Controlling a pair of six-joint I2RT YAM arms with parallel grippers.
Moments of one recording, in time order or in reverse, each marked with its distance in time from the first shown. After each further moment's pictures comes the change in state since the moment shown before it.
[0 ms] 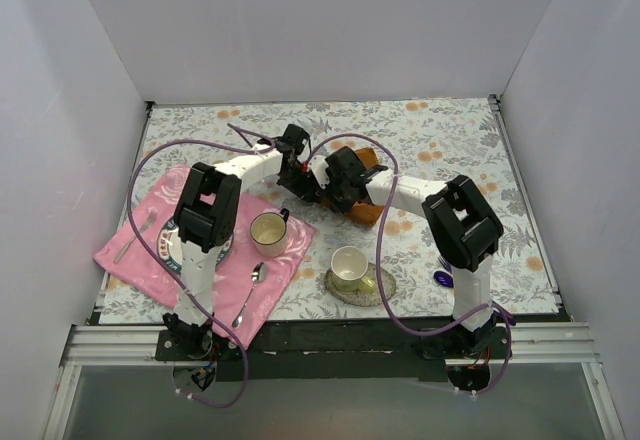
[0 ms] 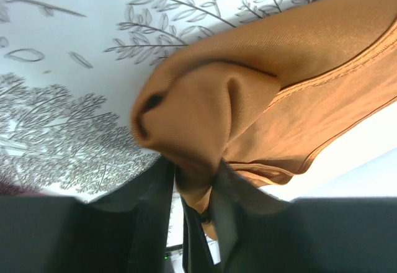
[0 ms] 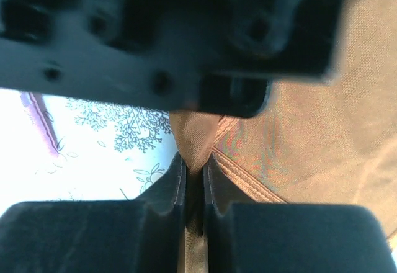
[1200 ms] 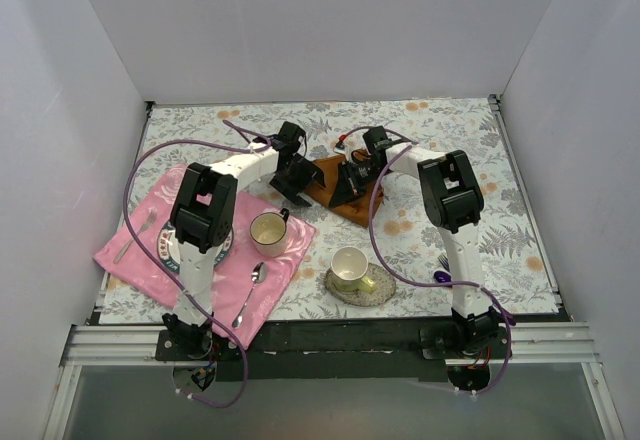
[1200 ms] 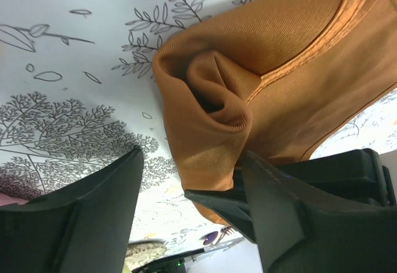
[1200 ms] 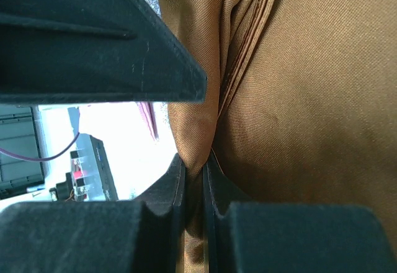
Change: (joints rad) left arm 0.019 -0.024 -0.013 0.008 -0.031 0.074; right arm -0.313 0.385 0.358 -0.250 -0.981 0.259
